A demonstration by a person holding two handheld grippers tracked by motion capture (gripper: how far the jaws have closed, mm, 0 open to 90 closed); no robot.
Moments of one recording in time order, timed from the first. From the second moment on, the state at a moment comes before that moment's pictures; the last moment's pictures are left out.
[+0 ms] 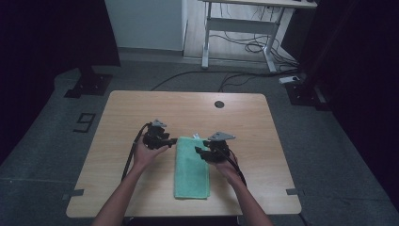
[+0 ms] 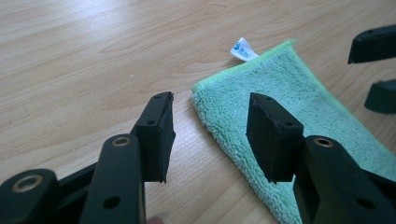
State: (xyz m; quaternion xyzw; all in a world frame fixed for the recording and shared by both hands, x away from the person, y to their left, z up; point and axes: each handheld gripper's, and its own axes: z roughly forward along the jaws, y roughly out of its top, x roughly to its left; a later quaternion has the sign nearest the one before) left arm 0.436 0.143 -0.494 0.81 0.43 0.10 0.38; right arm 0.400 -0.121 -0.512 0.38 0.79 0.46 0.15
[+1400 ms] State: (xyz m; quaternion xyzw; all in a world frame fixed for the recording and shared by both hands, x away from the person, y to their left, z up) left arm 0.459 0.118 -0.518 0.82 0.44 0.09 0.36; right arm 0.446 -0.136 -0.536 0.44 0.78 0.43 0.15
